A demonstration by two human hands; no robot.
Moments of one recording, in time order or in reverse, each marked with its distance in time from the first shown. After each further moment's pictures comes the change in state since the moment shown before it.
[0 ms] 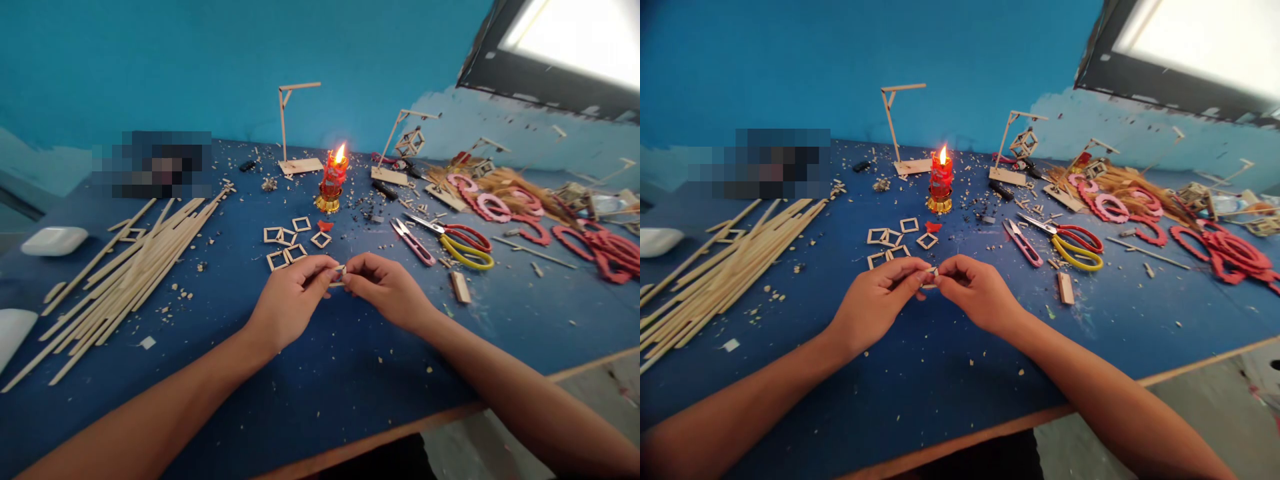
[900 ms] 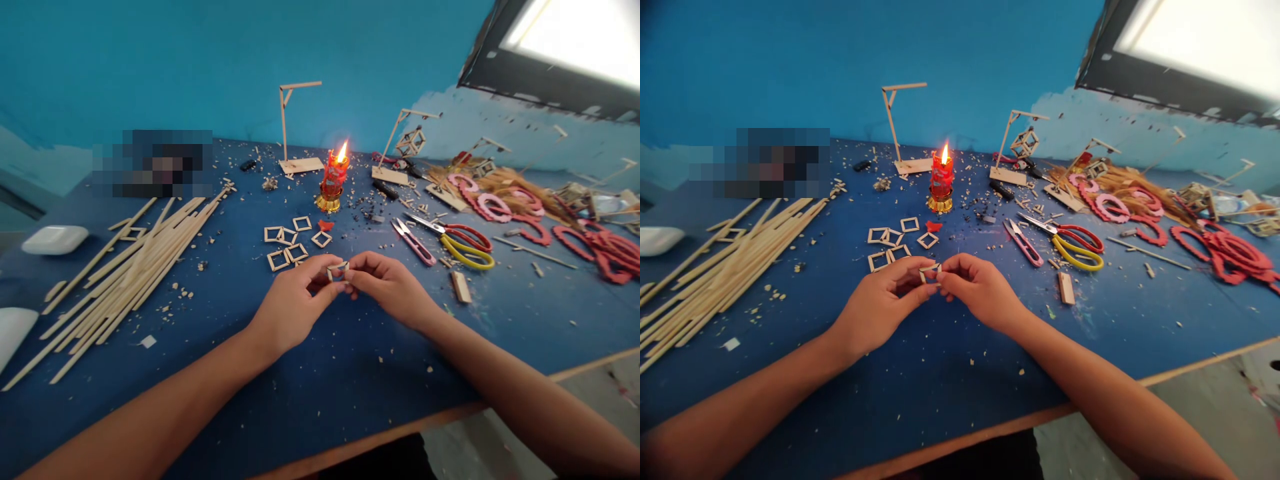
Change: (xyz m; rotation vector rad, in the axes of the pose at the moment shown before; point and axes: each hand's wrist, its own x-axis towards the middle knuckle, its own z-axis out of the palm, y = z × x) left_hand -0.002 -0.007 0.003 0.044 -0.050 0.070; right_hand 0.002 0.001 -0.001 0.203 -0.057 0.050
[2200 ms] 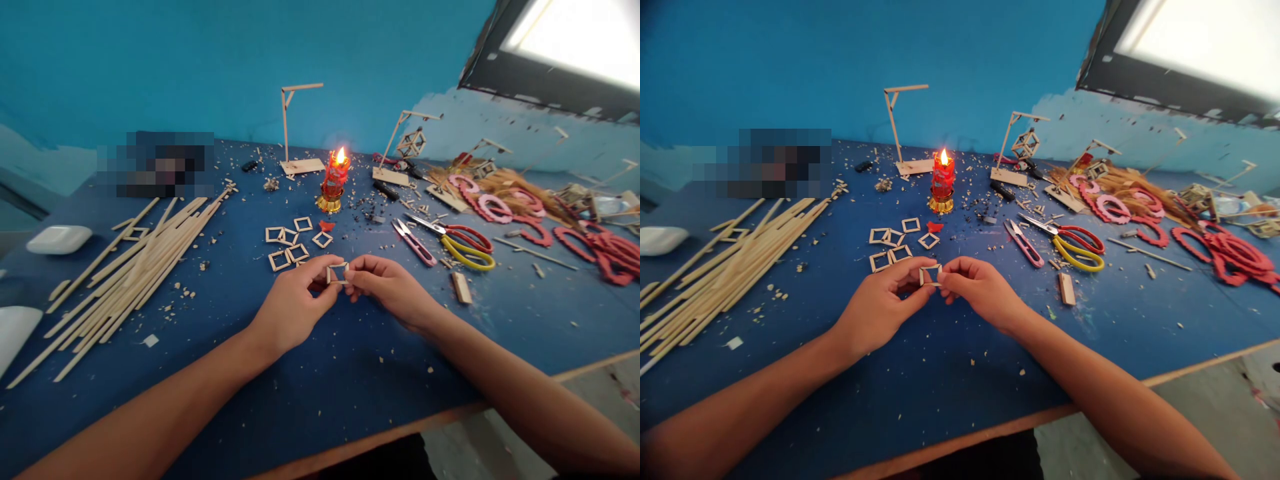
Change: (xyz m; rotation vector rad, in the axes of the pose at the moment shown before) left_hand -0.001 0.003 -0.001 0.096 -0.013 0.023; right_hand 0.001 0.001 0.000 0.112 -0.021 0.116
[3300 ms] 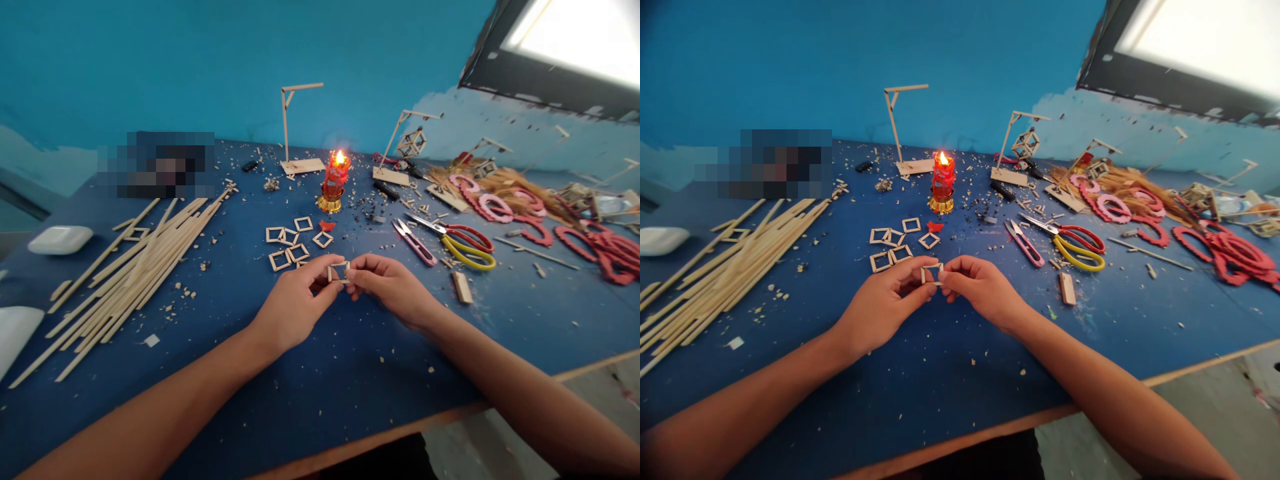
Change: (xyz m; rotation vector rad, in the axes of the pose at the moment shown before) left_hand 0.001 -0.002 -0.001 -0.007 -0.047 -0.030; right_hand 0.000 0.001 -0.001 0.009 0.000 -0.027
